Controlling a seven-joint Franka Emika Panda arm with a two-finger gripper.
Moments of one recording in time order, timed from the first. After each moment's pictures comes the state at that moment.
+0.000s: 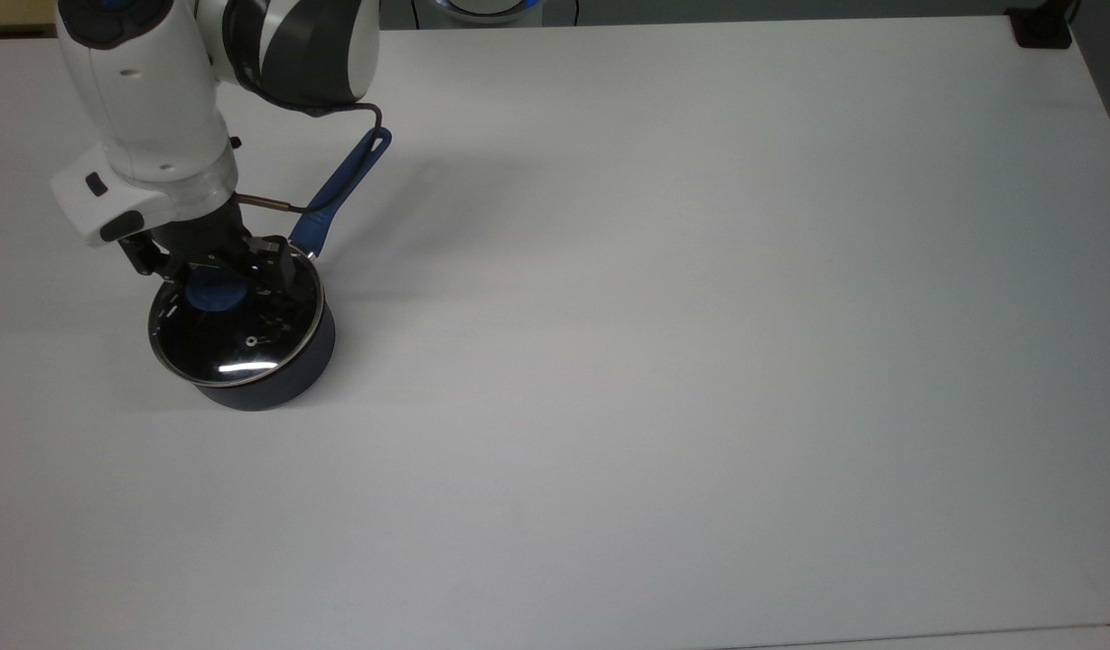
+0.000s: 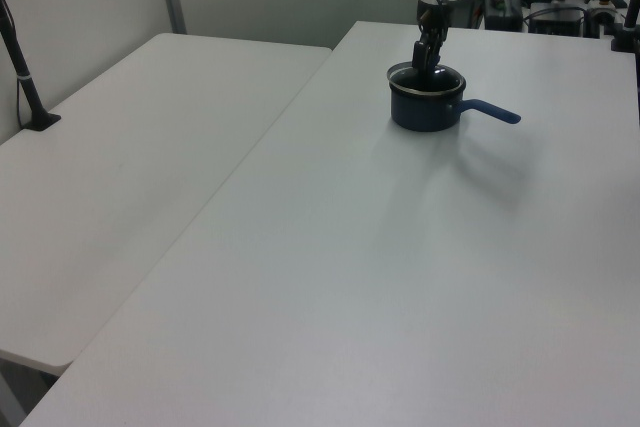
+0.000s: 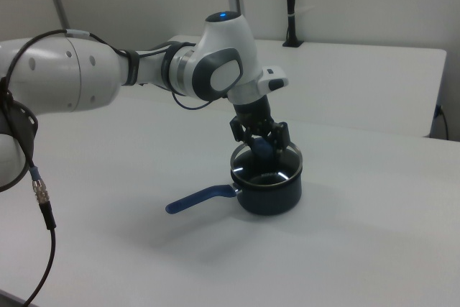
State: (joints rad) arm -0.08 0.49 -0.22 -1.47 -0.01 2.10 -0.19
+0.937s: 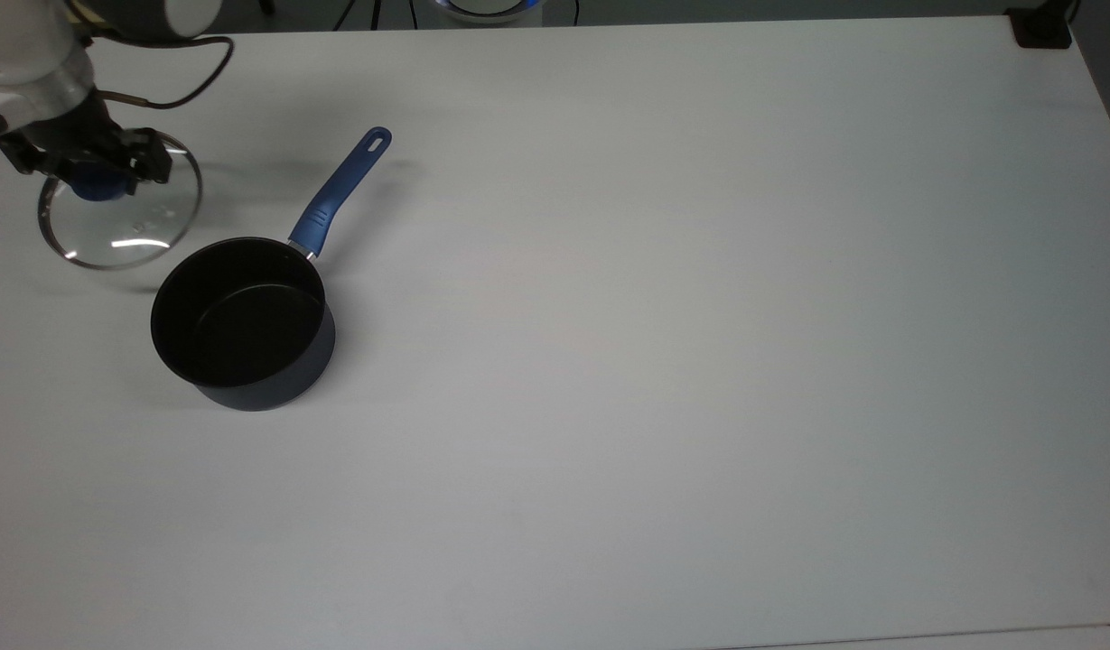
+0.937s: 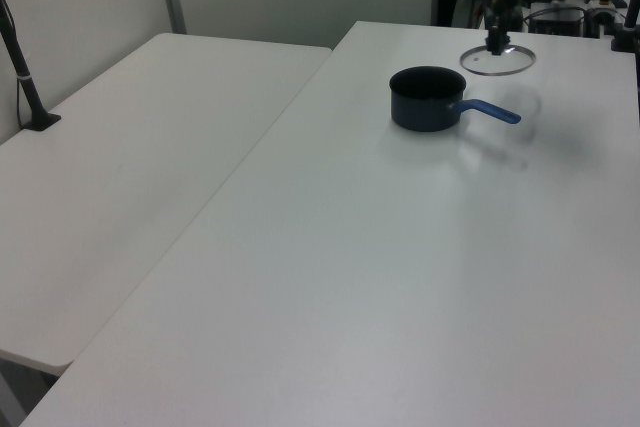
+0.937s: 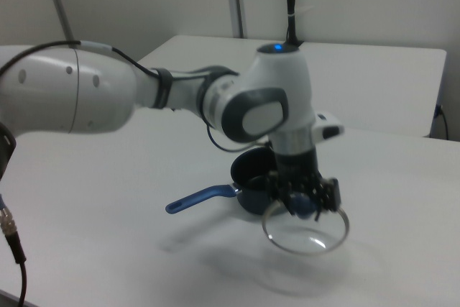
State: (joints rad) arm -0.23 0.39 -0.33 -1.64 -0.01 2.06 -0.55
